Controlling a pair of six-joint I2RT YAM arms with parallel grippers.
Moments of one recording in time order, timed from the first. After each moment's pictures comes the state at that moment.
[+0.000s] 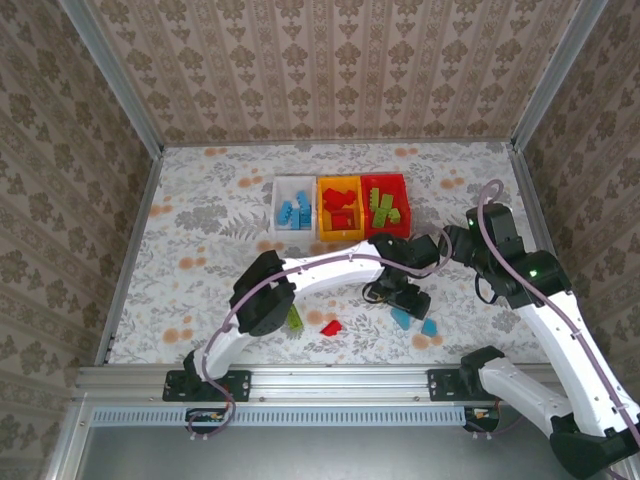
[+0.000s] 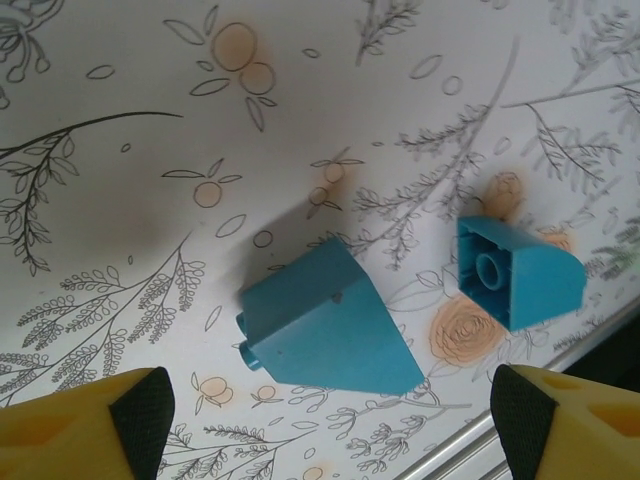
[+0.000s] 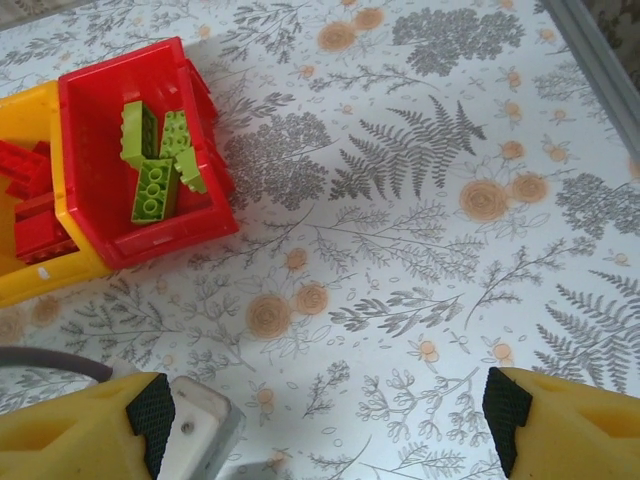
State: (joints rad) left arm -1.22 2.24 1.94 -1.05 0.20 -0.61; right arm 0.31 0.87 1.10 -1.07 0.34 0.52
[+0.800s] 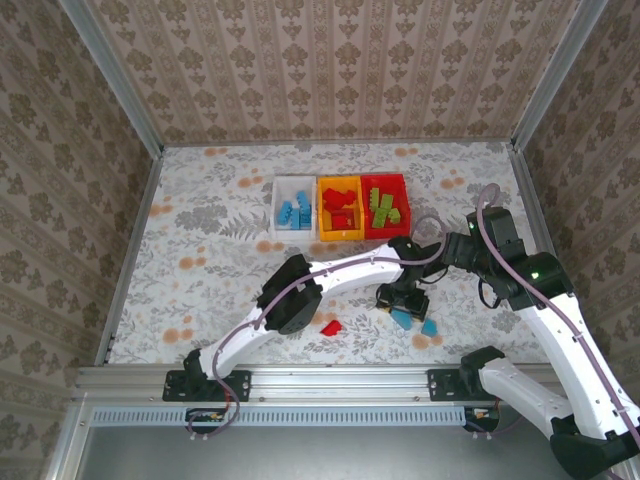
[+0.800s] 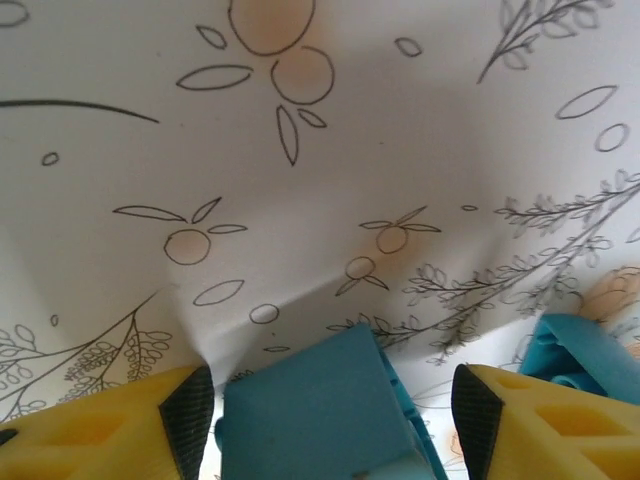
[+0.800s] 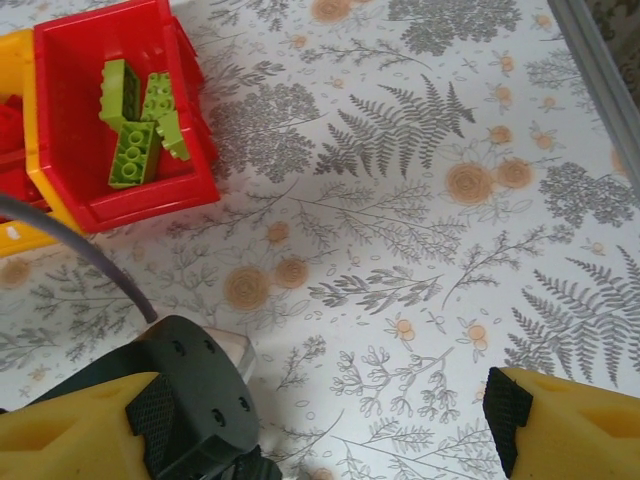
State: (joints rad) left arm -1.23 2.47 2.20 -1.22 0.22 -0.75; right arm 0.31 0.86 1.10 -1.12 0.32 0.47
